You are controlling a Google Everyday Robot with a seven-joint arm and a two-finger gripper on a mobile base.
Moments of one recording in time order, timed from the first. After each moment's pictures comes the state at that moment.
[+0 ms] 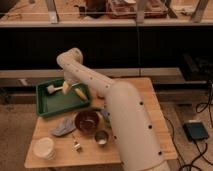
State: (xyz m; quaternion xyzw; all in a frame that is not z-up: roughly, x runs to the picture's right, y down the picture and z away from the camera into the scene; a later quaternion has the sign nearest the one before) arm -0.189 -0.015 0.932 -0.08 -0.28 -0.84 0.46
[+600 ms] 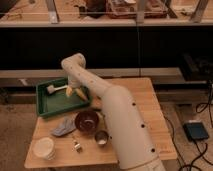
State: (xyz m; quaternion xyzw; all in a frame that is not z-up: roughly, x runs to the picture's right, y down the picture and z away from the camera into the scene) arm -0.180 0.010 0.963 -0.09 -0.30 -0.84 0.44
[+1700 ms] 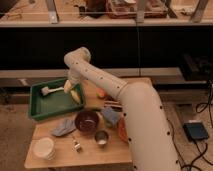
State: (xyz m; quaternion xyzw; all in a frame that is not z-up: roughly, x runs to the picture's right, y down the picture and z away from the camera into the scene) arm -0.182 -0.019 0.887 -0.04 -0.30 -0.82 0.49
